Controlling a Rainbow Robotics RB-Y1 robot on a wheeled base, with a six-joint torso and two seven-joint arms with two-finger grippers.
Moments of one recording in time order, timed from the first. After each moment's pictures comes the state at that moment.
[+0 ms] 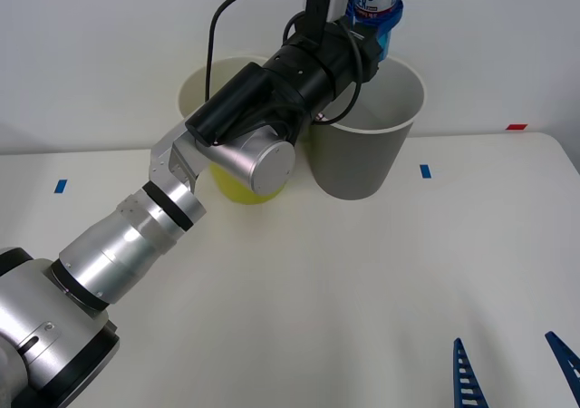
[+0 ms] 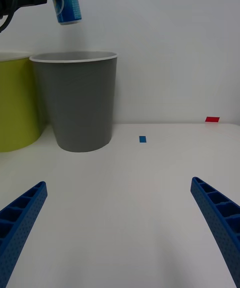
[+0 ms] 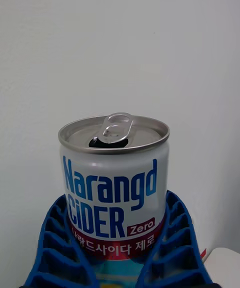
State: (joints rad) right arm 1.05 -0.50 0.38 -2.18 -0.46 -0.65 1.90; left arm -0.86 0.25 -0.56 -1.31 0.69 -0.10 -1.70
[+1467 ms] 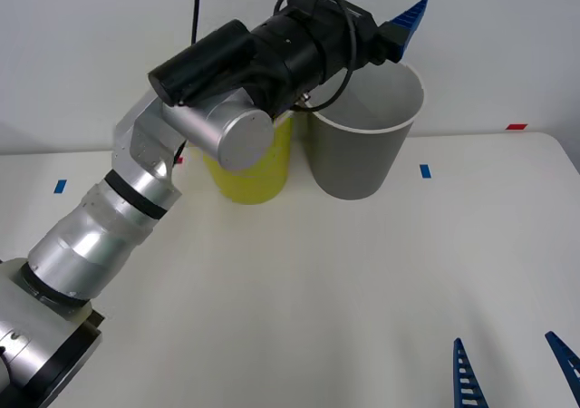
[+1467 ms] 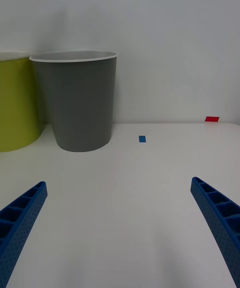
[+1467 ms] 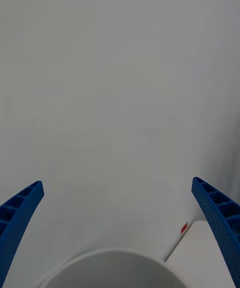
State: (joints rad) right arm 1.05 -0.50 0.38 -2.18 -0.46 -0.65 1.90; left arm -0.82 0.30 -0.46 -1.58 0.71 0.27 -1.68
